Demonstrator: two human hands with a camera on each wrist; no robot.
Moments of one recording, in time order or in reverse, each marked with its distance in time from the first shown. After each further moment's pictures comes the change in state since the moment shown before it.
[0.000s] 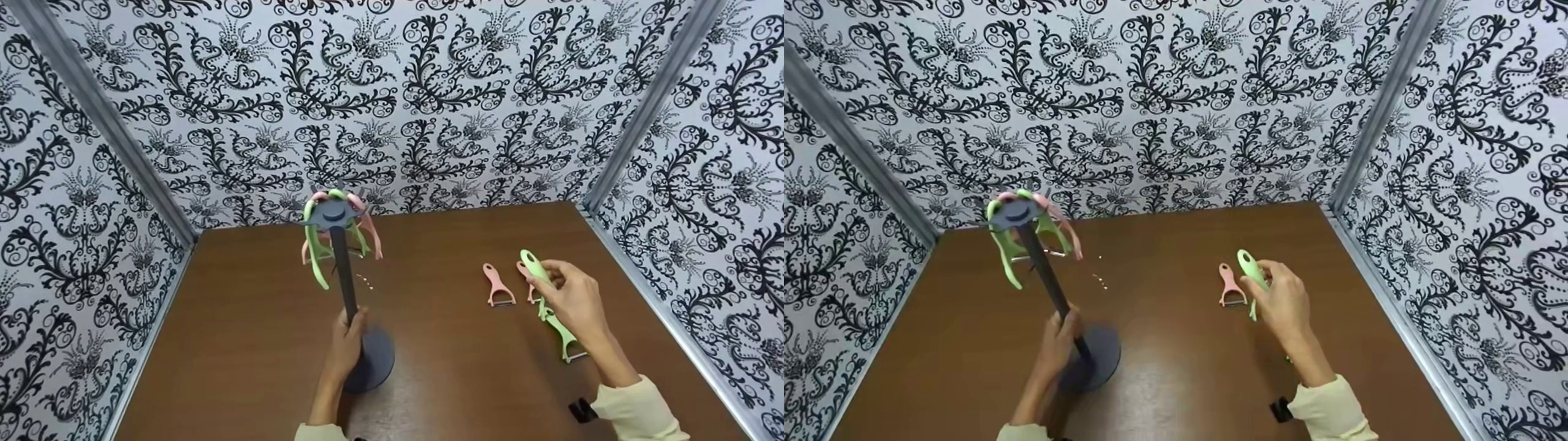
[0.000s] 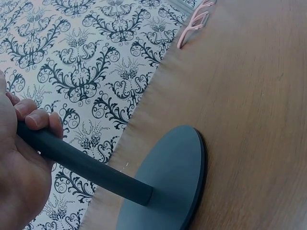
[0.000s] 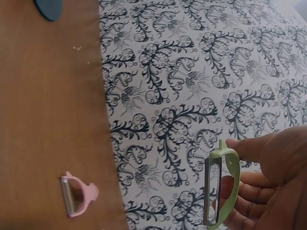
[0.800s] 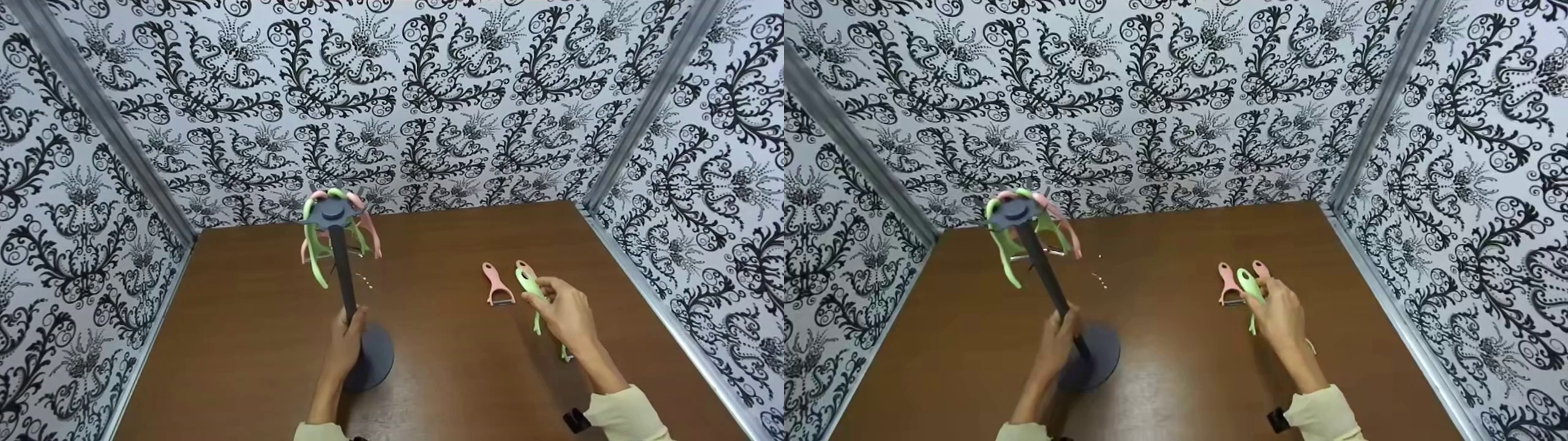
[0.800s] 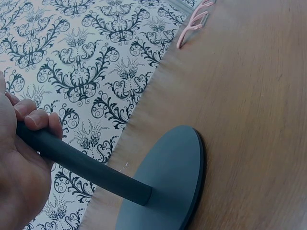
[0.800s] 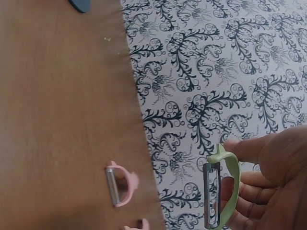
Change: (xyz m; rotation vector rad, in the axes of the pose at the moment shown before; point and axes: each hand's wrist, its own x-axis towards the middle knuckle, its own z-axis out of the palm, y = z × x) left_hand 0.000 0.001 0.001 0.020 0.030 0.020; right_hand -0.020 0.029 0.019 -0.090 -0.131 0.097
